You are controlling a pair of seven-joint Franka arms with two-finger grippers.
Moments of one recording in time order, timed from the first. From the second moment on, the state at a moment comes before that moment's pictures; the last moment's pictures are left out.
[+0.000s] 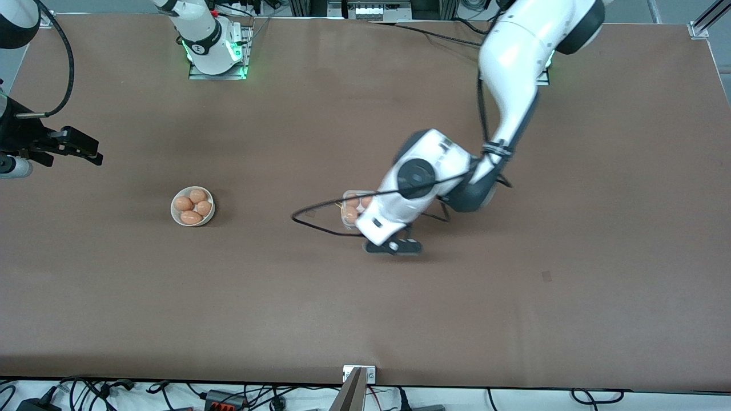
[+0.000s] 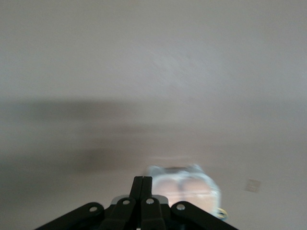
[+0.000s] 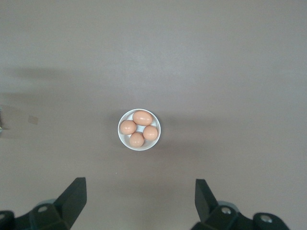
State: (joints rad) left arm -0.42 0.89 -0.22 -1.05 0.01 1.98 -0.60; right arm 0.00 0.08 -0.02 -1.57 0.00 1.65 -0.06
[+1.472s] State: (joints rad) left arm -0.01 0.49 -0.22 -1.08 0.01 1.30 -0.11; right arm -0.01 0.06 -0.01 -1.57 0.00 1.63 -0.04
